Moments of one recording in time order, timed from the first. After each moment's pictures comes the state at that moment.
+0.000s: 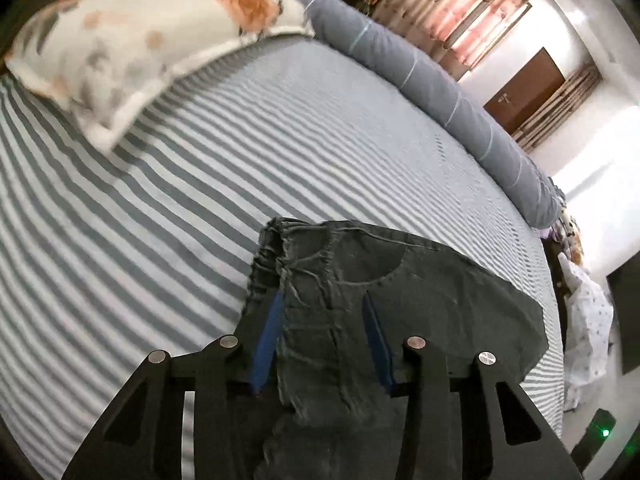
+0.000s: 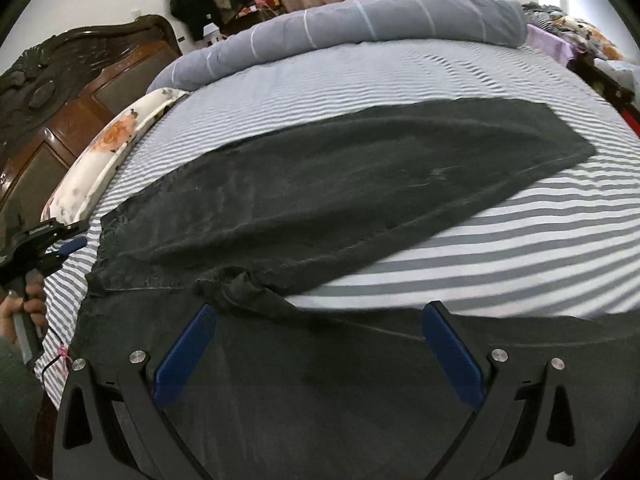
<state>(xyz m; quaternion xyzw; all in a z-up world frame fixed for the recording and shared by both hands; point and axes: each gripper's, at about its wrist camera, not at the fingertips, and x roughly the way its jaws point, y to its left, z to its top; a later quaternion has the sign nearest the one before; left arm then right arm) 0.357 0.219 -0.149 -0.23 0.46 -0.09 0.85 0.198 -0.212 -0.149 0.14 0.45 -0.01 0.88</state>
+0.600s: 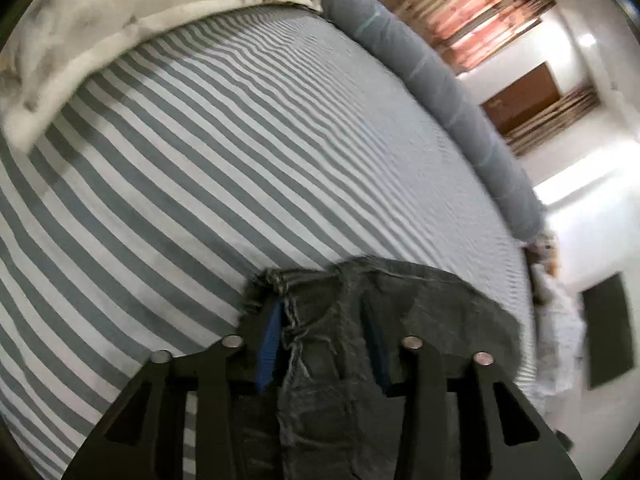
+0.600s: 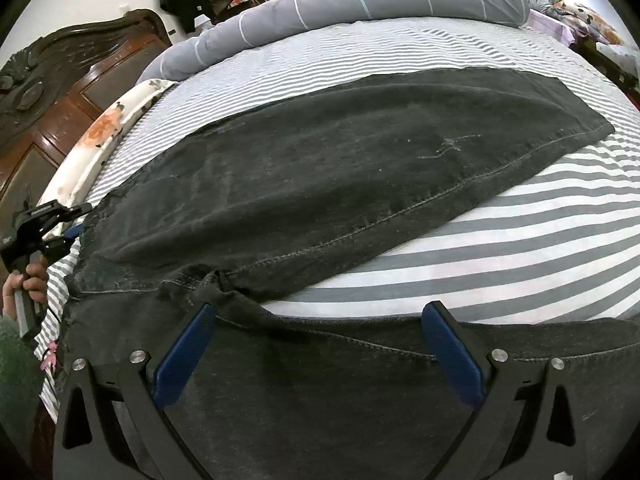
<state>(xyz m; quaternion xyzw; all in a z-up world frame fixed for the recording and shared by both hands) 0.410 0.234 -0.180 -0.30 0.48 -0.15 0.81 0.215 -0.218 -0.185 0.15 0.47 -0.01 0.87</state>
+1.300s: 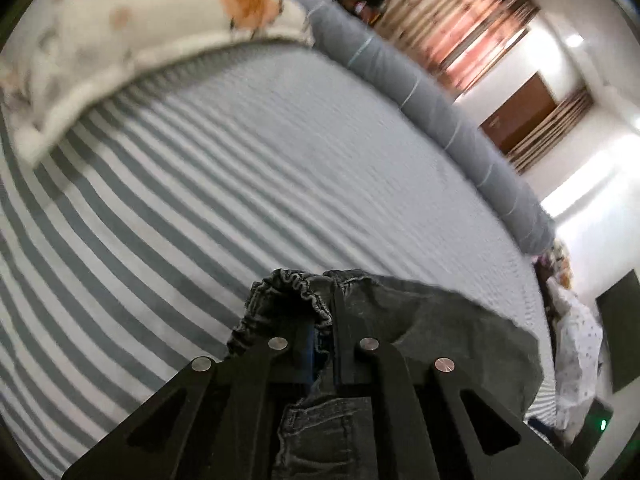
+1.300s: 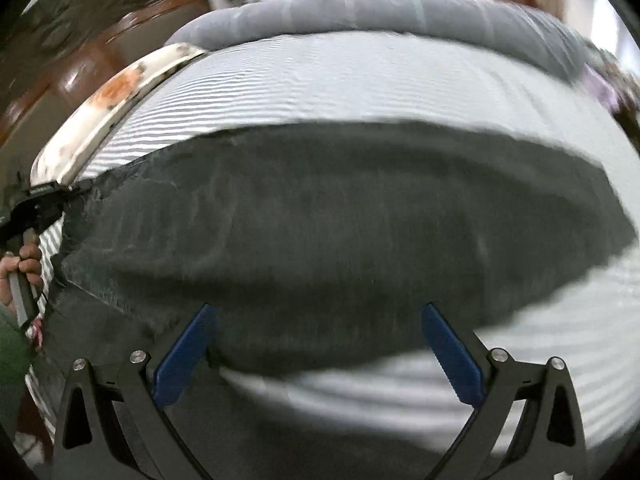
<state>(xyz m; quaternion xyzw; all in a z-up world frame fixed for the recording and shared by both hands) 0.396 0.209 -0.167 -0.27 0.40 -0.11 0.87 0.288 -0.219 -0.161 0.04 0.49 0.05 0.87</state>
